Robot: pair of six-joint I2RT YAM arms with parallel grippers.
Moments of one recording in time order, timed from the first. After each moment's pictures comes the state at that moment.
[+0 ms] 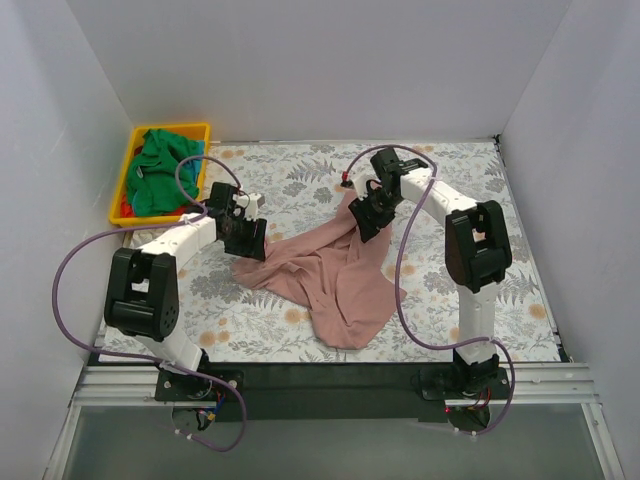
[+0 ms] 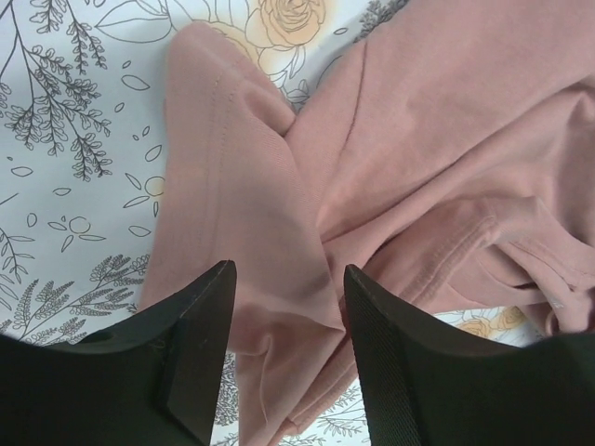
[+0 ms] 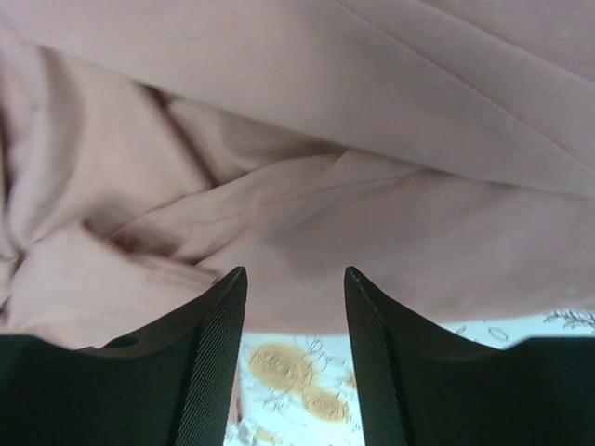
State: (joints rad) left arm -0.20 1.63 1.04 -0.55 0.31 0.03; right arm 0.40 2.05 1.67 -0.91 -0.44 -0.42
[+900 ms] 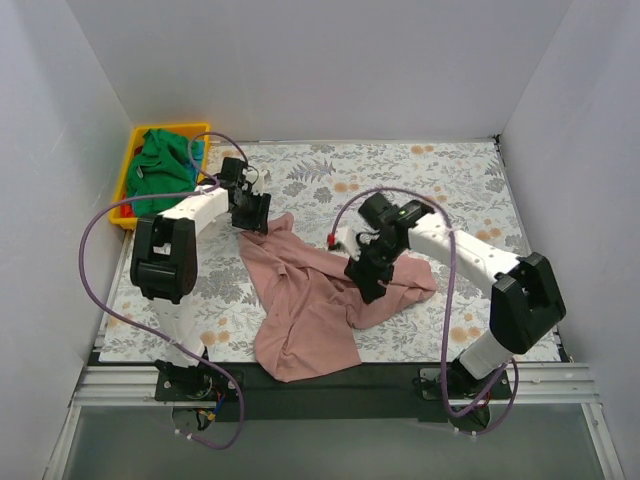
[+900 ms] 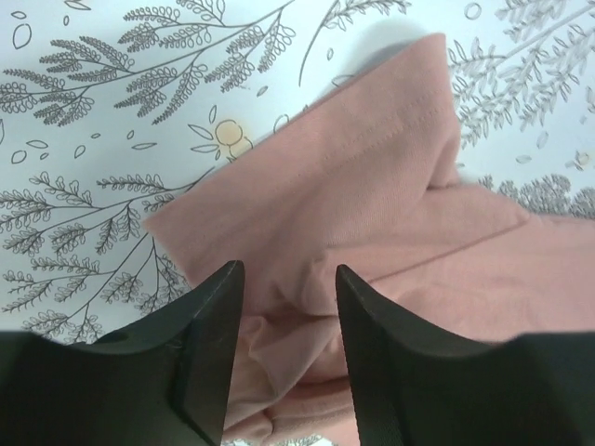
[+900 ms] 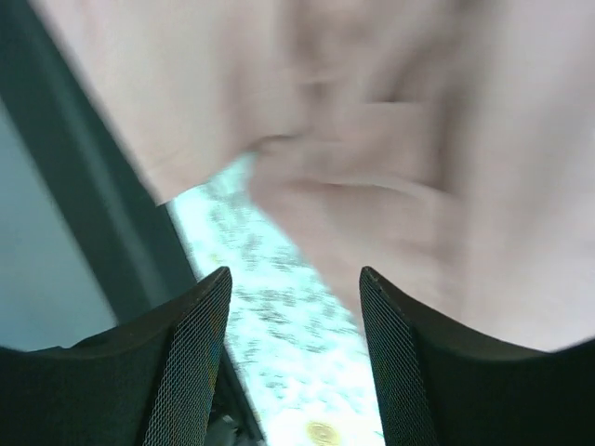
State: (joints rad) left arm -0.20 1.94 1.37 -0.54 0.23 0.05; right arm 0.72 1.59 1.19 -1.04 -0.51 -0.55
